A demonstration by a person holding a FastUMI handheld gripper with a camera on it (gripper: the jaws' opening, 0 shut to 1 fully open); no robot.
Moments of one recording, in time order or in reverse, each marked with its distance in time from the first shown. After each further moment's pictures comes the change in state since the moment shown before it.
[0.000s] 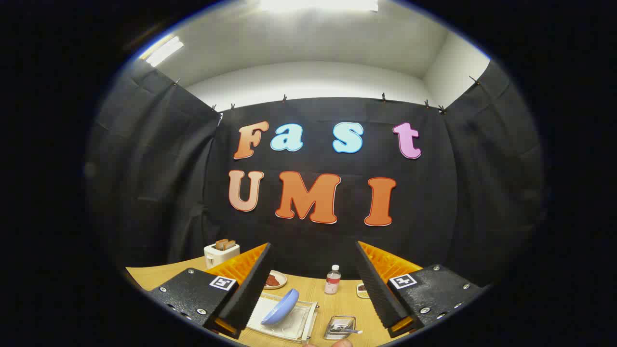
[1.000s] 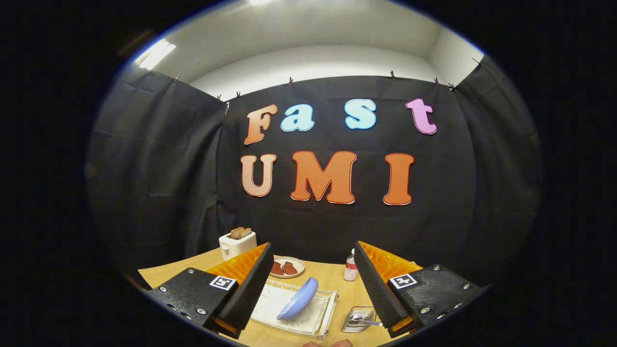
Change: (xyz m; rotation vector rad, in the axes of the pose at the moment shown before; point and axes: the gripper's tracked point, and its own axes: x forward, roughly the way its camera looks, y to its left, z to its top) arm 0.021 0.021 -0.033 0.069 0.120 0.088
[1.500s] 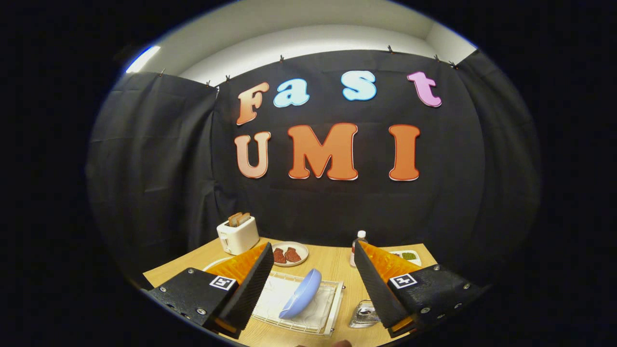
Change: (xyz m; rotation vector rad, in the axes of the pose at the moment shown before) arm 0.056 -0.005 -0.048 0.042 0.196 0.002
